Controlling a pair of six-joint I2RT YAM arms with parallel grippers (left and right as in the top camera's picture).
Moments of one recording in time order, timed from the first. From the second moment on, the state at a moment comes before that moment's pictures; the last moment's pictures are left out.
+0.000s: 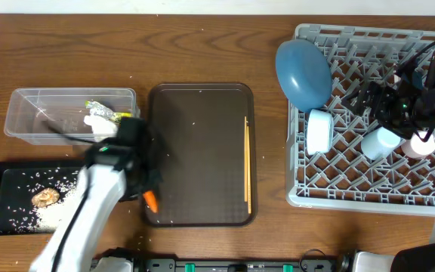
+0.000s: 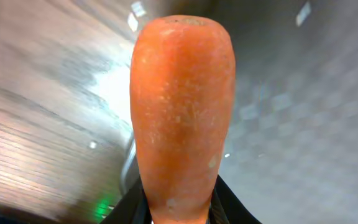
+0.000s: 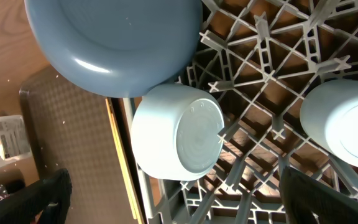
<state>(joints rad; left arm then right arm) -0.11 1.24 0.82 -1.05 0.01 -0.59 -0.25 1.50 1.45 -1.16 -0.42 0.18</state>
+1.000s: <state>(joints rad) 0.72 1.40 0.76 -0.72 -0.09 -0.67 -0.25 1.50 1.45 -1.16 -0.42 0.18</state>
